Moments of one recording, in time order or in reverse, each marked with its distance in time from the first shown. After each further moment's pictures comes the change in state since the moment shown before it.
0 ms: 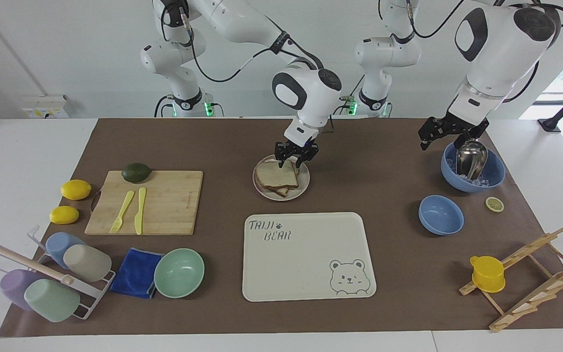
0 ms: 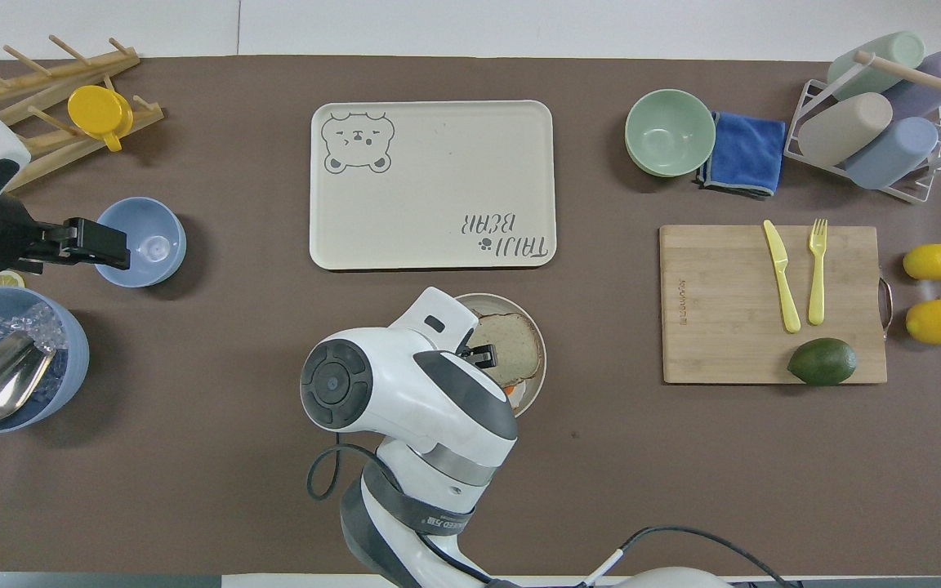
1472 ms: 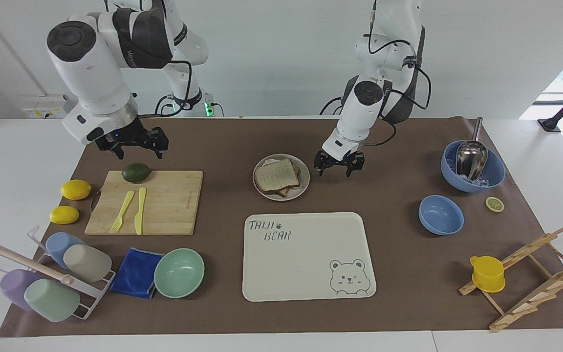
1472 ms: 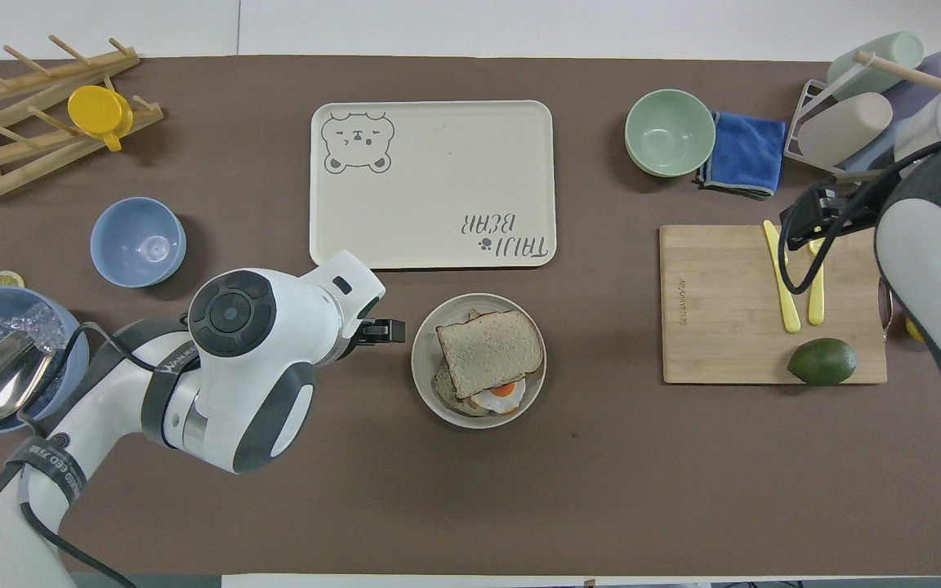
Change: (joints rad) left arm -0.424 0.091 -0.034 -0.469 -0.097 0.624 -0.317; right arm -0.775 -0.236 -0.015 0.185 0.170 -0.407 -0.789
